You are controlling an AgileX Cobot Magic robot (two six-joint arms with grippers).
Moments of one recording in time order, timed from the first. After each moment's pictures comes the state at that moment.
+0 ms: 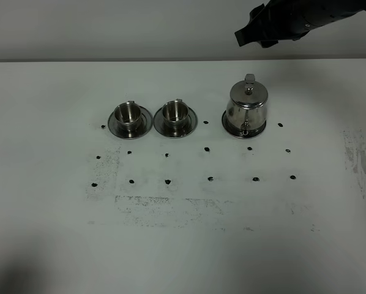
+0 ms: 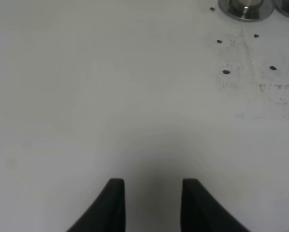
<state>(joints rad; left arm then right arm) -0.03 0.00 -0.46 0.03 1.07 0.03 0.35 1.82 -1.65 0.10 0.70 -0.23</state>
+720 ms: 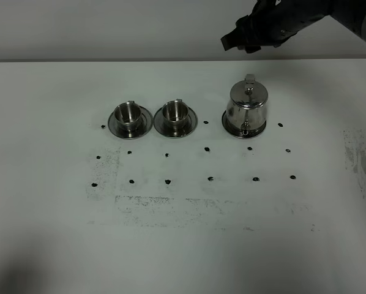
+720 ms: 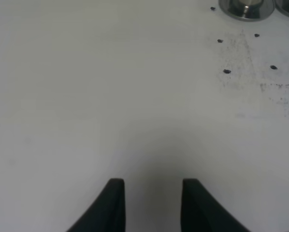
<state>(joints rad) -0.03 0.00 -0.46 0.03 1.07 0.04 0.35 2.08 -1.89 0.01 0.78 -0.12</state>
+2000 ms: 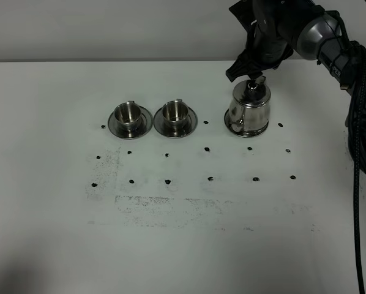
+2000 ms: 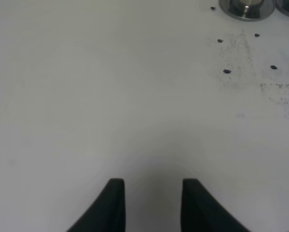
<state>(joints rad) -0.03 0.00 -0.46 0.03 1.07 0.04 0.36 2.45 -2.29 -0.29 1.08 -0.08</state>
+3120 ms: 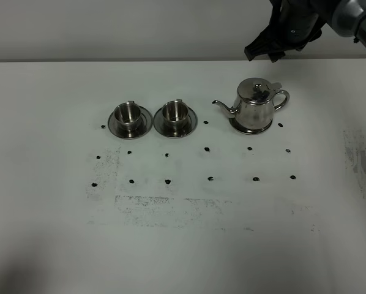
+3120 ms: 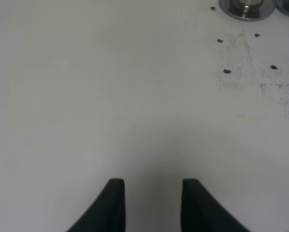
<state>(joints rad) -0.03 0.00 -0.46 0.03 1.07 0.04 0.32 2.24 -2.12 -0.24 1.09 -0.03</state>
